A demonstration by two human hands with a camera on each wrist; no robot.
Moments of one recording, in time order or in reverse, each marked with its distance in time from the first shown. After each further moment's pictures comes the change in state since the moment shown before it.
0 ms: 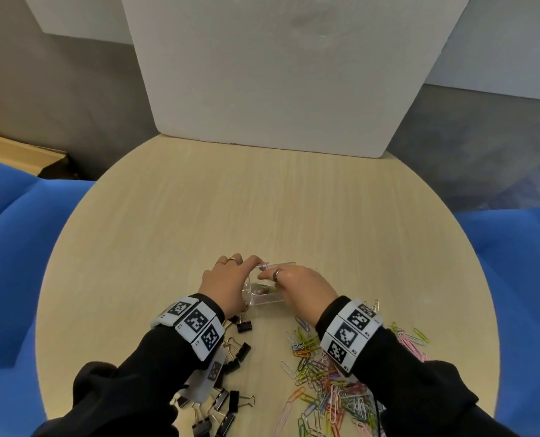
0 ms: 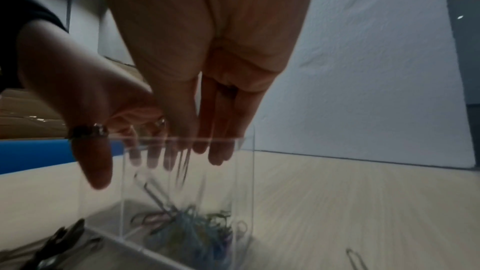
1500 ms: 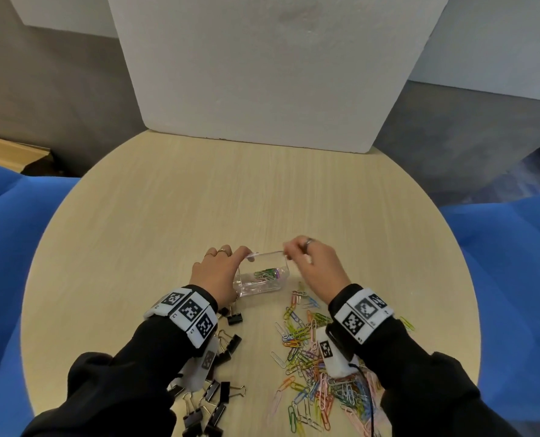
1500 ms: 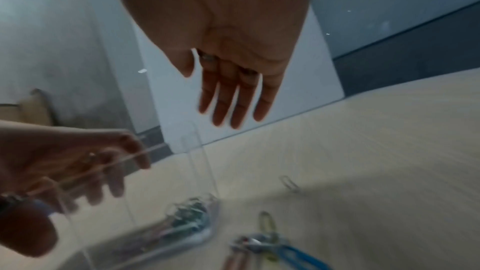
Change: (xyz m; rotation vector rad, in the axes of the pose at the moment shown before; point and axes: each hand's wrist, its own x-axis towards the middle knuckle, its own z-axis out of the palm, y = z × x) left_hand 0.005 0.000 0.005 0.013 0.051 -0.014; right_hand -0.016 0.023 -0.019 0.556 0.302 0.266
